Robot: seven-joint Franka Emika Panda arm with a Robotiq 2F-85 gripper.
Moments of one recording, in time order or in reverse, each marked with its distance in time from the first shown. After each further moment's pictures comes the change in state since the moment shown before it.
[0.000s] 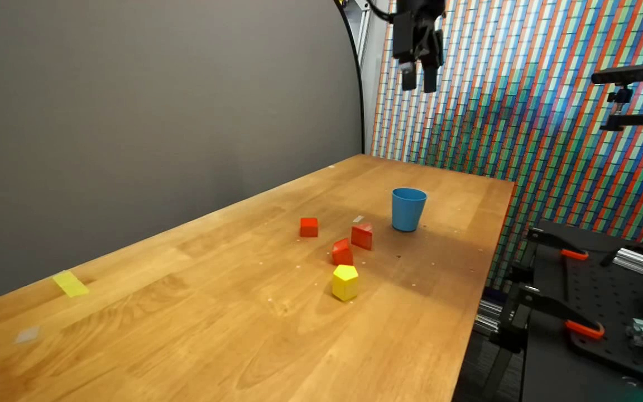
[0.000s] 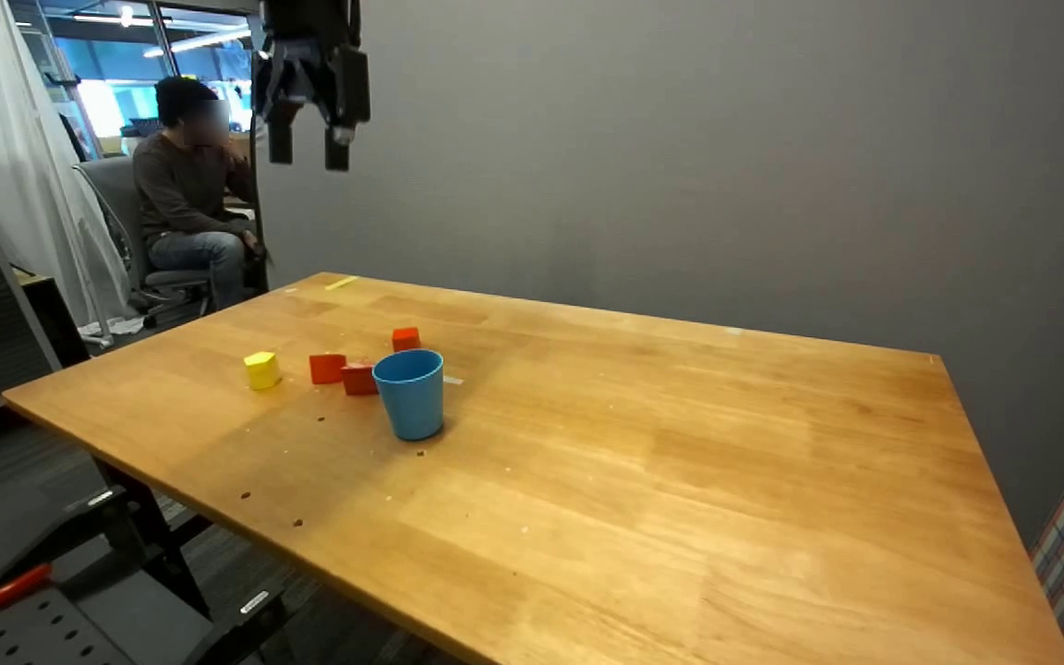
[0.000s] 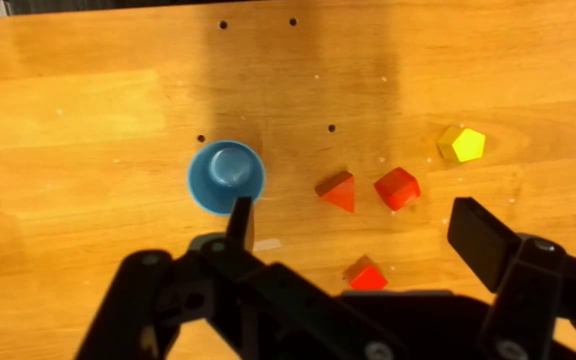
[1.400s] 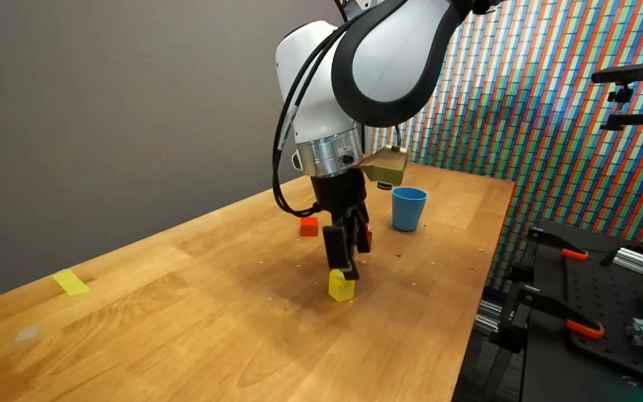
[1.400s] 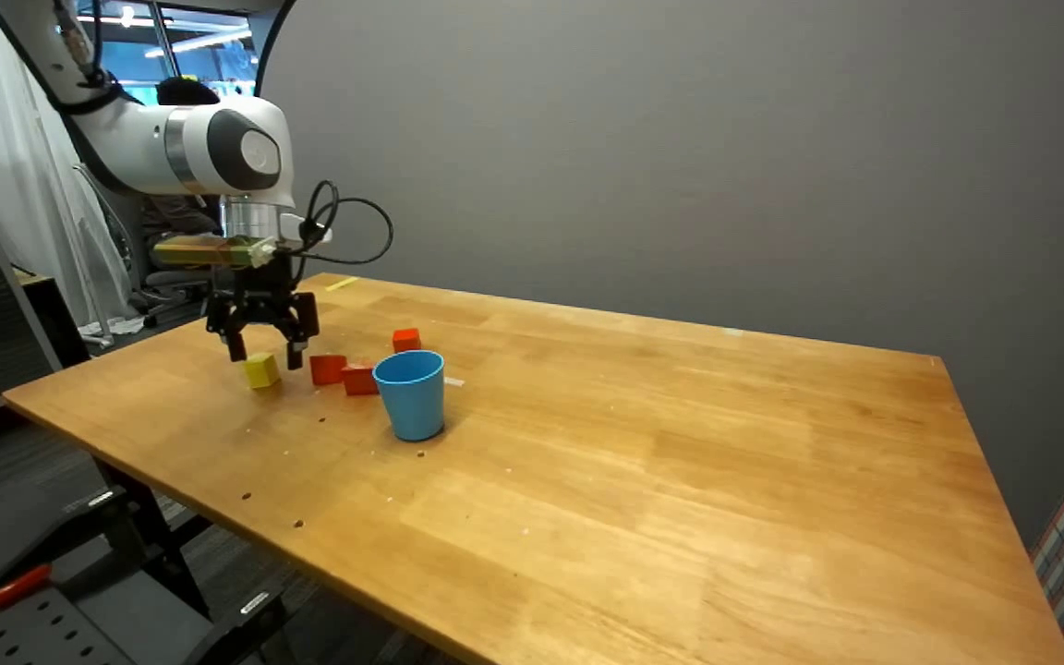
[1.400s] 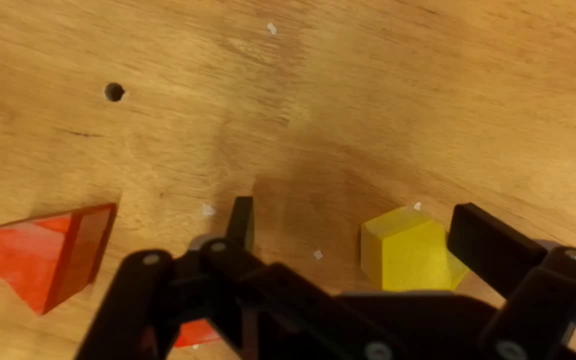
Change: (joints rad) arm 0.281 0.643 0.113 0.127 -0.148 0.406 0.097
